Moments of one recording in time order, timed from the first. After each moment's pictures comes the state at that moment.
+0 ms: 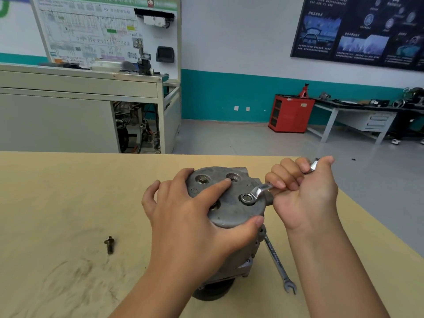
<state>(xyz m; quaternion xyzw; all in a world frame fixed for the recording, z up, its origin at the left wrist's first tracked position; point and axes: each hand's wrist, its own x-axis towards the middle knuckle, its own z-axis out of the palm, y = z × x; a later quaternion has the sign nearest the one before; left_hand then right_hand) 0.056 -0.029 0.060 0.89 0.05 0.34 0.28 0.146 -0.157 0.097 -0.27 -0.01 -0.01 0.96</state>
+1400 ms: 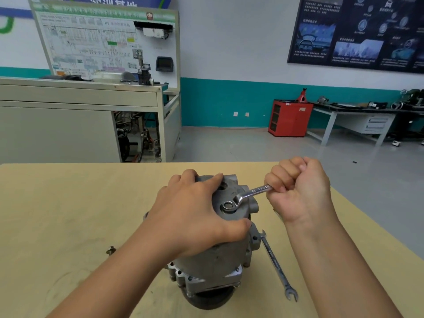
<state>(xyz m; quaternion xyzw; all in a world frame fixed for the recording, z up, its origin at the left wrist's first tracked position) 0.079 -0.001 0.096 0.98 -0.05 0.12 0.16 0.158 -0.158 0.106 -0.25 0.02 0.07 0.97</state>
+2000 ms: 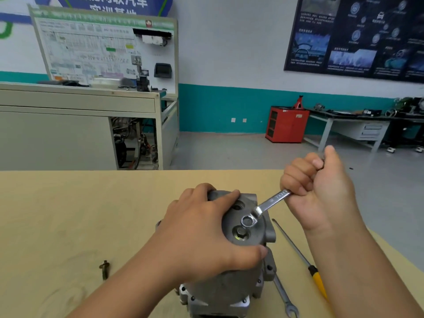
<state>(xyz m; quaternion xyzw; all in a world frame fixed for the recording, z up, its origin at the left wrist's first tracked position) 0.080 -0.010 0.091 0.98 -0.07 0.10 0.18 0.153 -0.171 0.134 -0.30 -0.03 -0.01 0.95</state>
